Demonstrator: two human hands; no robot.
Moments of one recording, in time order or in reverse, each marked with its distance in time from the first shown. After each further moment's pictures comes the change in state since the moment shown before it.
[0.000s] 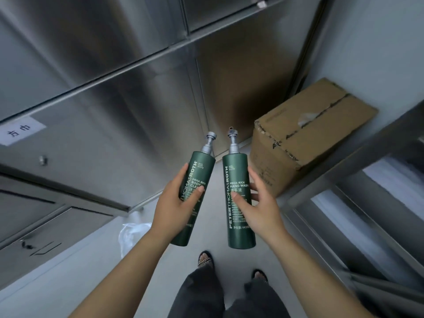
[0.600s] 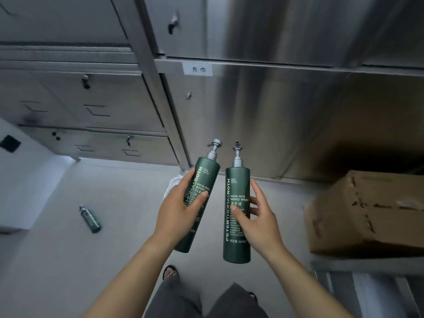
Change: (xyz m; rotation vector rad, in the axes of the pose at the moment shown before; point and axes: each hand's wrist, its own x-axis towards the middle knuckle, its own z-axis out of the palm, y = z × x) left_hand -0.196 -0.037 -0.082 -0.067 0.560 -0.311; right_hand -0.097 -0.026 0.106 -0.172 -0.600 -0.112
